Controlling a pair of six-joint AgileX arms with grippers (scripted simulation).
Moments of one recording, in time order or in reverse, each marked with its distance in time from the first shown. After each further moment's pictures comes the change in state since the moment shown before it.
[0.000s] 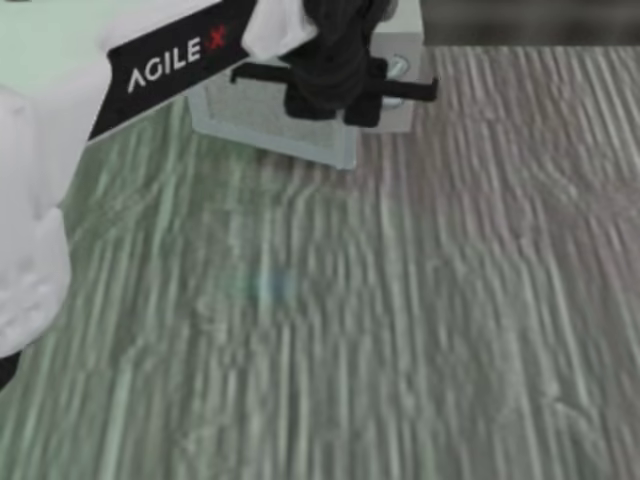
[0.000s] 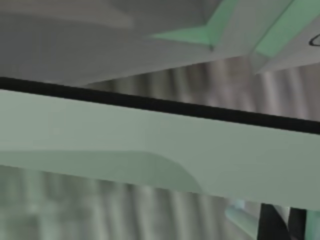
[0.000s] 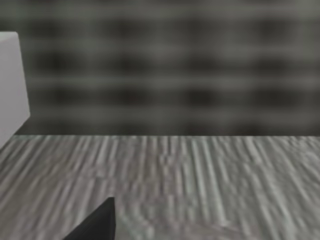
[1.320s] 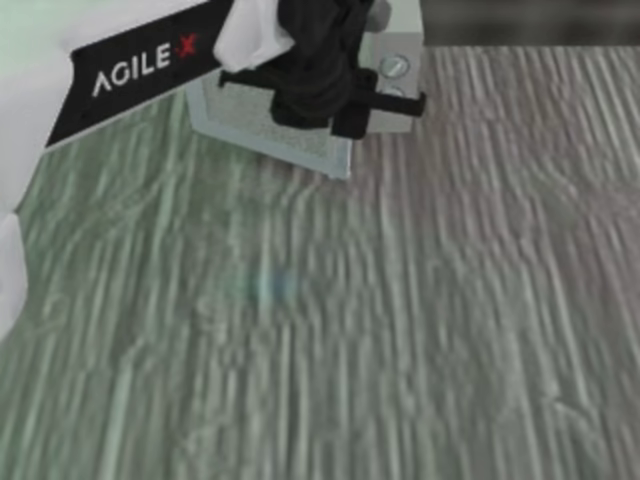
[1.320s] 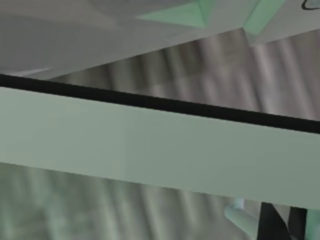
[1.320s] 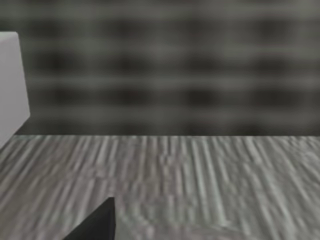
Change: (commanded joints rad) left arm 0.017 -0.084 -0.130 0.067 0.044 0.085; right arm 0.000 0.000 0.000 0.000 0.000 0.000
